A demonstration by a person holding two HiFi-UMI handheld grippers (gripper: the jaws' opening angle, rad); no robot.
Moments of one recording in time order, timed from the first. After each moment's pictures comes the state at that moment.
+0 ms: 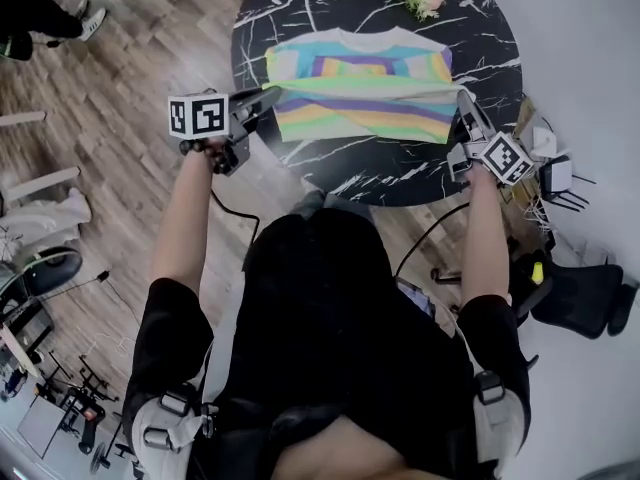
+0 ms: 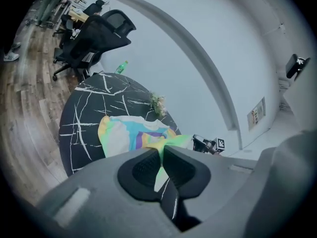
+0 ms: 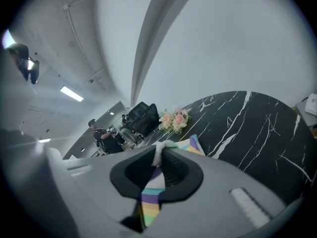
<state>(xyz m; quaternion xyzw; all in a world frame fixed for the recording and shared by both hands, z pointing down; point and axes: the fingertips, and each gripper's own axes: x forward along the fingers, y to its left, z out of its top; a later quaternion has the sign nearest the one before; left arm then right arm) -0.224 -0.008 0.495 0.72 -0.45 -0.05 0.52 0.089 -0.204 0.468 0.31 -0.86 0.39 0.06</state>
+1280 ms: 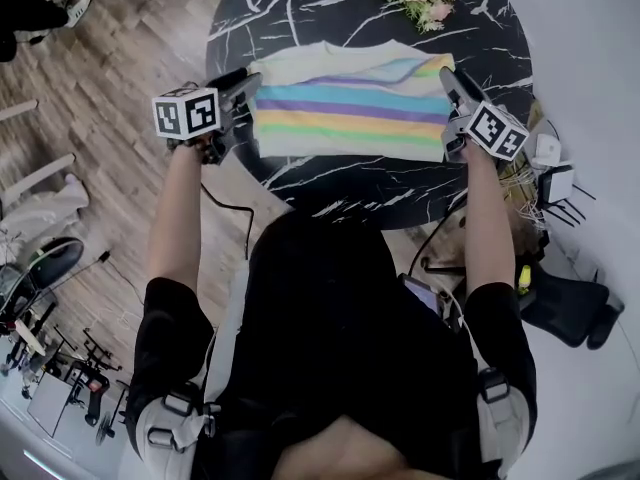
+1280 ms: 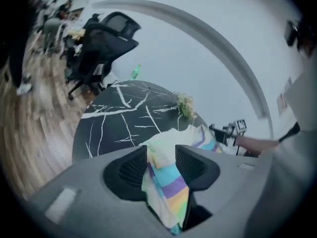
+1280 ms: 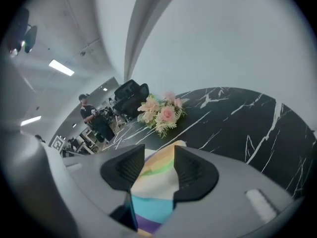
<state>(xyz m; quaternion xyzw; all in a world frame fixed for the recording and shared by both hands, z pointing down) -0.288 -0.092 0.559 0.67 -0.55 0.06 0.50 0.032 -0.313 0.538 0.31 -0.85 0.37 0.20</state>
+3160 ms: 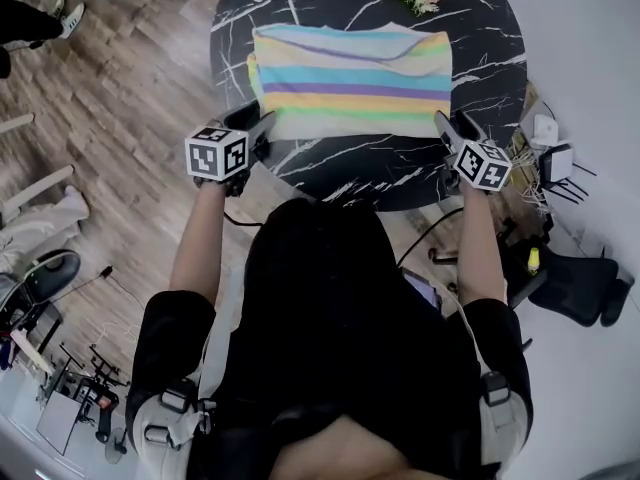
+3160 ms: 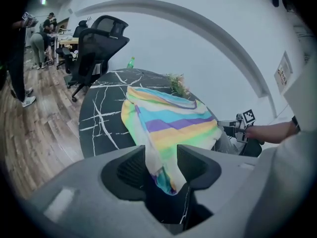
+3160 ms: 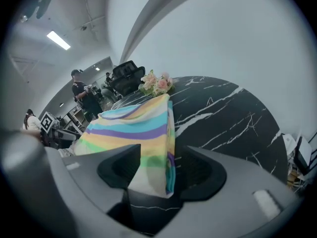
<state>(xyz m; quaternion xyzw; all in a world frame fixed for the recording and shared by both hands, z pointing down) -0.231 0.005 0.579 0.68 -0.55 0.15 0.46 0.119 -0.188 0.573 0.34 -0.83 0.31 0.31</state>
